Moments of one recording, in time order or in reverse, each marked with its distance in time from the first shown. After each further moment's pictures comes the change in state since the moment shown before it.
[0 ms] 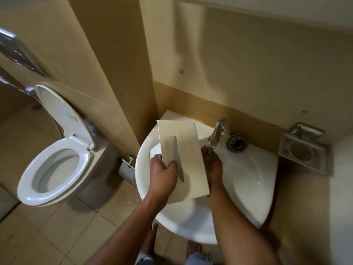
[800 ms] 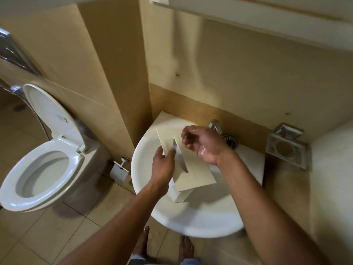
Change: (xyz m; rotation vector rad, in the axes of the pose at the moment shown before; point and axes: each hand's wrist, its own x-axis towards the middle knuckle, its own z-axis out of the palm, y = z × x) left_hand 0.013 0.009 0.006 -0.226 -0.120 -0.086; right_hand -0.070 -0.012 0.161 -1.047 -0.054 0.033
